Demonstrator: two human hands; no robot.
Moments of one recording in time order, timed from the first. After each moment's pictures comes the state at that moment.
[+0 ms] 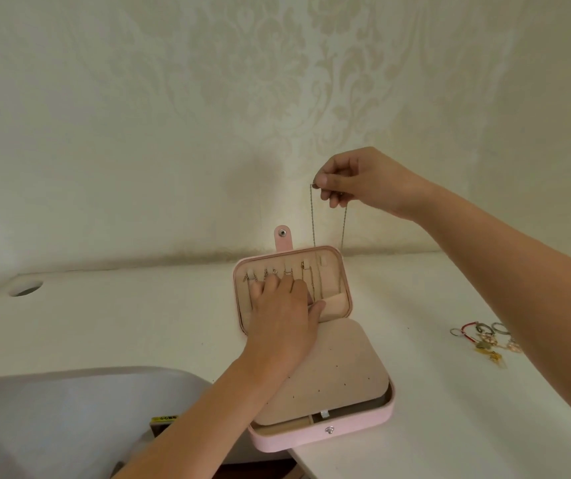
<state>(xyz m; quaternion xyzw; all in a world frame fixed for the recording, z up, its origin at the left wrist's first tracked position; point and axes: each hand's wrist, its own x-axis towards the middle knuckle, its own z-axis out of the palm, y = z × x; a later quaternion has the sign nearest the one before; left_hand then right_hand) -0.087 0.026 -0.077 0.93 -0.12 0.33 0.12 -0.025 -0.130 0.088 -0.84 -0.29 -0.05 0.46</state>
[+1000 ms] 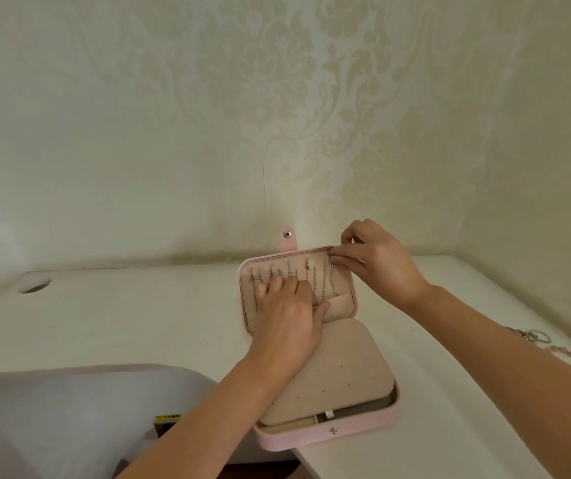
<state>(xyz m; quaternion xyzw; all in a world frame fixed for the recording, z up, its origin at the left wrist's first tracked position) -0.083 0.028 -0.085 0.89 -0.14 0.41 0.11 -0.016 -0.145 -0.032 -0.81 -0.37 -0.43 0.15</state>
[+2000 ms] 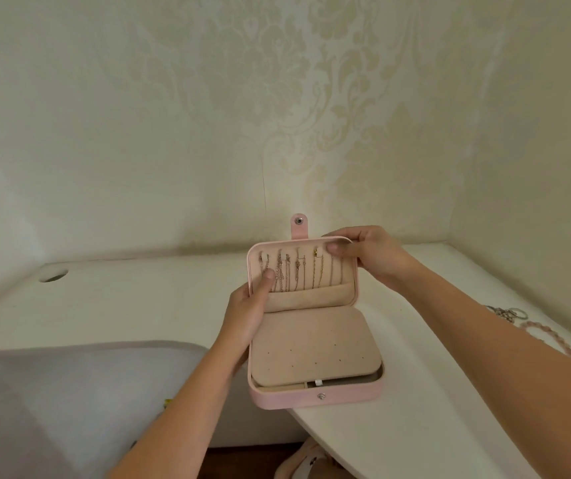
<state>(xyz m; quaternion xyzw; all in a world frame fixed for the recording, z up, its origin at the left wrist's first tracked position) -0.111 0.066 -0.077 0.74 0.04 0.08 0.67 -0.045 -0.144 -0.017 -0.74 -0.20 0.04 0.64</state>
